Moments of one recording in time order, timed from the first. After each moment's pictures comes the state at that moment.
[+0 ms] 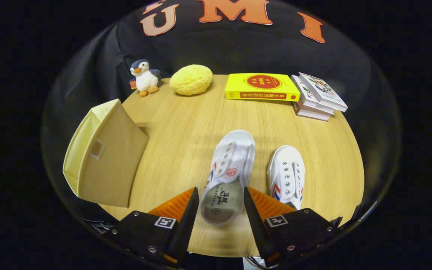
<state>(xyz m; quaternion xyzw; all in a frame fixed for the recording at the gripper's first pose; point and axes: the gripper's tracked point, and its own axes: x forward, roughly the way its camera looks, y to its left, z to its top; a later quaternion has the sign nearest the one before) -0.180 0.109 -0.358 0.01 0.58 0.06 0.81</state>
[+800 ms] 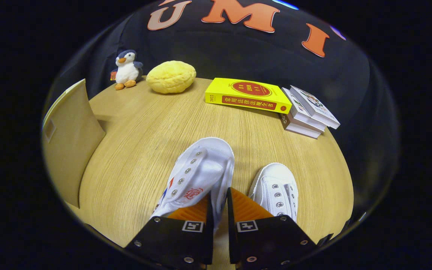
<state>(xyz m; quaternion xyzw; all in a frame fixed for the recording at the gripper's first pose) -0.132 0.079 -0.439 -0.09 0.51 0.01 0.86</state>
